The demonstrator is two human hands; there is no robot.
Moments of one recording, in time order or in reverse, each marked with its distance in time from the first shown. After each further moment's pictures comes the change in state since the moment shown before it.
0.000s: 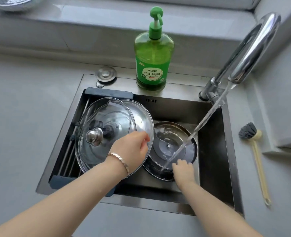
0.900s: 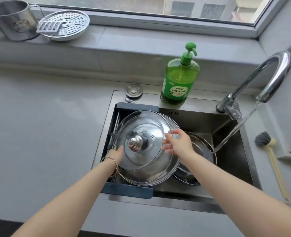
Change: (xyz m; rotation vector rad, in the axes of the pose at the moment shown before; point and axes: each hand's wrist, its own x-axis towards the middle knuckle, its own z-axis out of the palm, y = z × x) left_hand -0.003 -0.162 -0.039 -0.582 -0.127 -0.922; right_hand -0.012 -0.116 -0.181 1.771 0.099 0.279
